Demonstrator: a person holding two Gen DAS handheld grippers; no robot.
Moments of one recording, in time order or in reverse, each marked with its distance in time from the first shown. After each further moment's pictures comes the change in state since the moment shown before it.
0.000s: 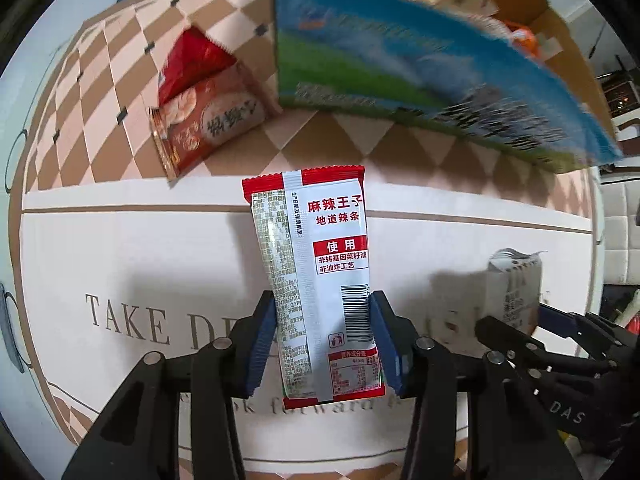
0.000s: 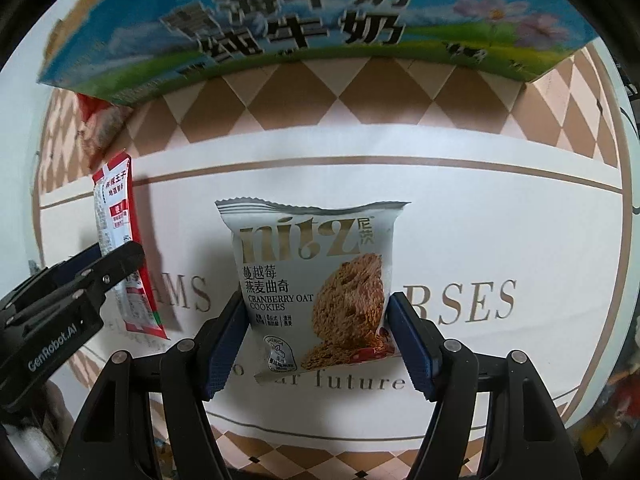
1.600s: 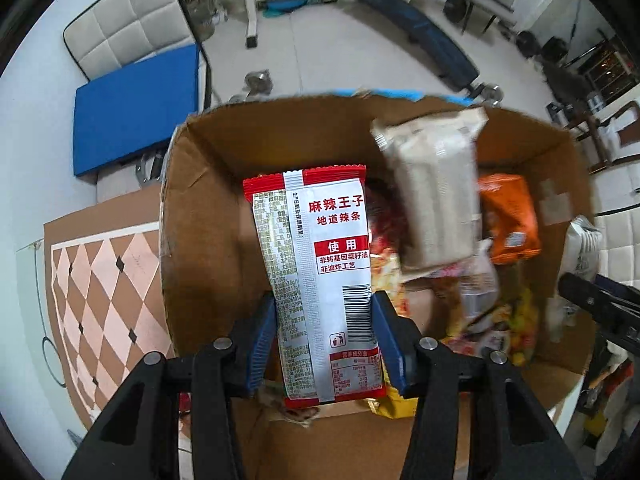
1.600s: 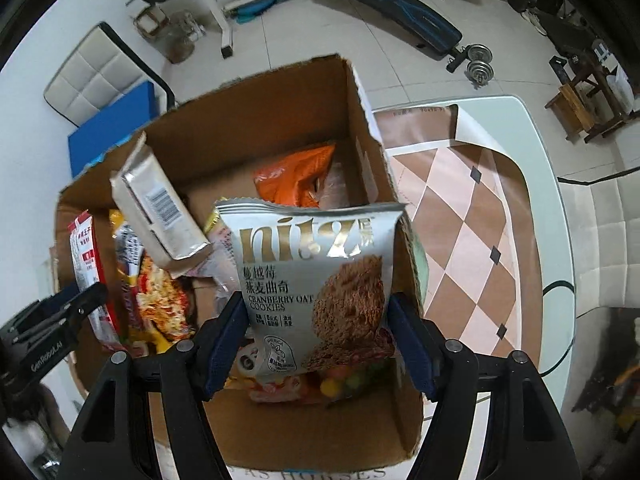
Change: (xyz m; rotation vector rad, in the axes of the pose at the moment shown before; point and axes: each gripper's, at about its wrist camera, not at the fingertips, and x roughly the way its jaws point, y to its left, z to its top) left arm -0.018 -0.070 0.284 0.157 -0.048 0.085; right arm -0.125 -0.094 0.259 0.173 -0.175 -0.036
